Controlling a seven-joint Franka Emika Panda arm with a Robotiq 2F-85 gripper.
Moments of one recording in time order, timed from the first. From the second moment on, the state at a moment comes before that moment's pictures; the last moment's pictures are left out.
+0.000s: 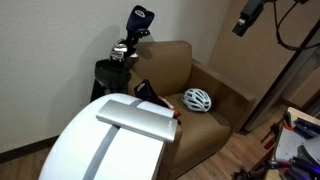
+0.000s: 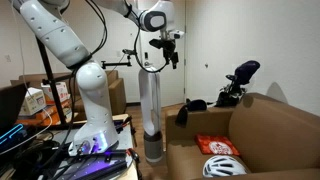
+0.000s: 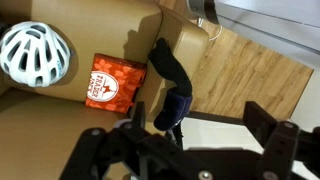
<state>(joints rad) 0.17 -0.49 0.06 -2.48 0.24 2.19 0.02</state>
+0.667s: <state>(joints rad) 0.15 -0.48 0.02 -2.45 0.25 2.22 0.02</state>
